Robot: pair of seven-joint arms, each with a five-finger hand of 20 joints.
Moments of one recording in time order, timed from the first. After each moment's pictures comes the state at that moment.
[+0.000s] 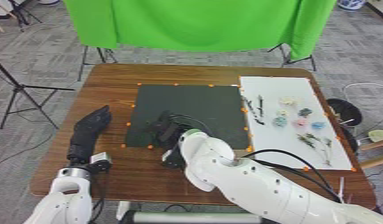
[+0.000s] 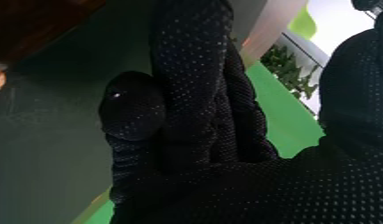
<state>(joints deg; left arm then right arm) 112.1 -62.4 -89.3 -102.1 56.6 9.8 15.5 -58.9 -70.2 25.1 -95.2 -93.9 10.3 37.3</state>
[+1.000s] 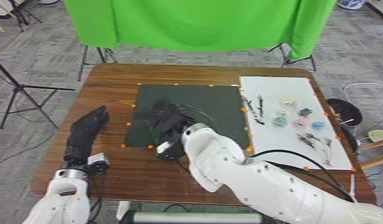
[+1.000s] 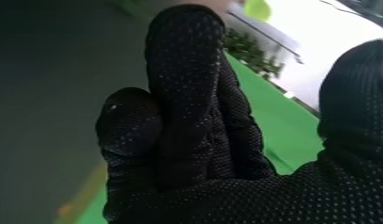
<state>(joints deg) 113.7 -62.5 -90.8 -103.3 56.6 9.8 15.5 -58.0 -65.3 25.9 -103.8 -86.6 19.3 30.3</state>
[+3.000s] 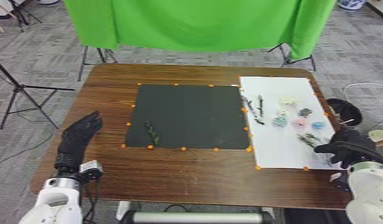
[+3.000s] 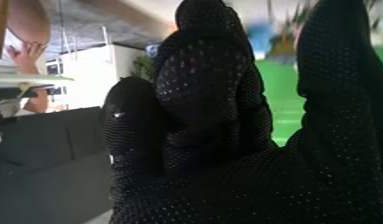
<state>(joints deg) 119.1 -63.4 -94.6 -107.2 57.7 9.7 14.6 -123.4 -34.1 92.0 -116.8 -120.8 6.5 41.6</state>
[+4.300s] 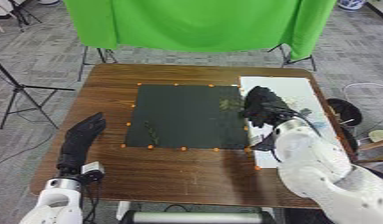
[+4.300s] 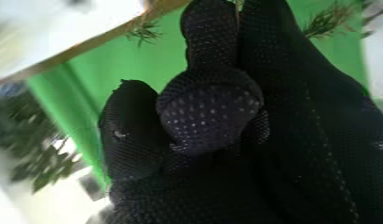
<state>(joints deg) 119.5 -63.0 -94.3 -107.6 57.7 7.9 14.1 -78.1 -40.7 51.6 -120.1 -111.7 5.2 37.6</state>
